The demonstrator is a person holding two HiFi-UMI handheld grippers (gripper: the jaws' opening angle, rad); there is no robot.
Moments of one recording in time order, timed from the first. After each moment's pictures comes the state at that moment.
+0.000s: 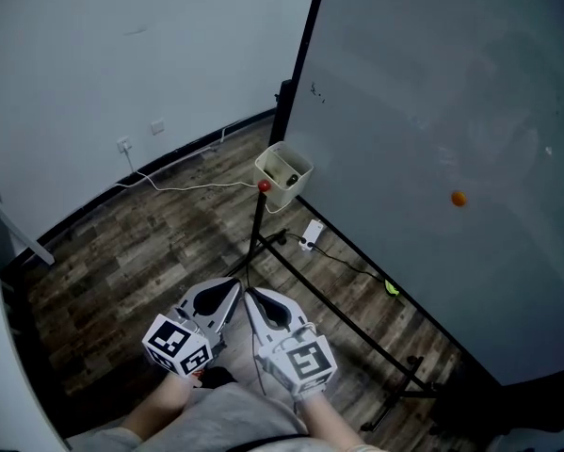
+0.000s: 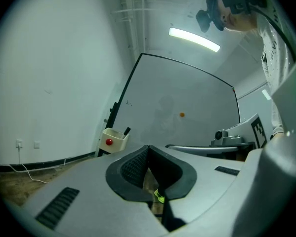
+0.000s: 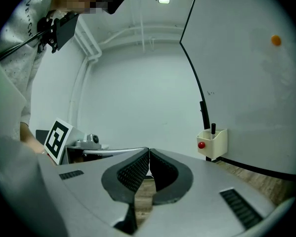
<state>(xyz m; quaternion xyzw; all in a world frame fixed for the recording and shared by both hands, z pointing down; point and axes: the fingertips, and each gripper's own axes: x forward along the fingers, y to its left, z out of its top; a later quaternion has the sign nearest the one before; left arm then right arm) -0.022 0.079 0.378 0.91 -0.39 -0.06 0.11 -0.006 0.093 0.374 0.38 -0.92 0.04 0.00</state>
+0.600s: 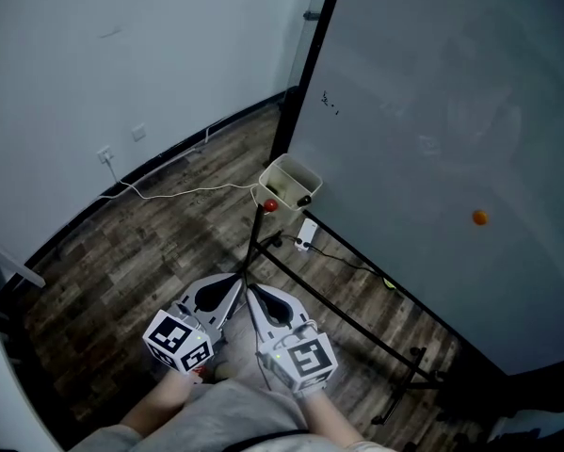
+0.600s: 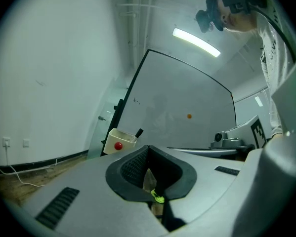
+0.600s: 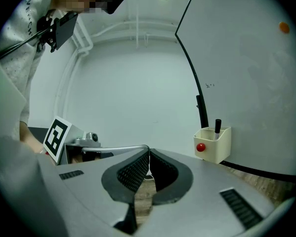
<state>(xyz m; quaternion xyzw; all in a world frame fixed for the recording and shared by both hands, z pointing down) -0.059 -0.012 0.389 0.93 -0.34 -0.06 0.12 -0.045 0.005 0.394 0.43 -0.90 0.06 0.03</state>
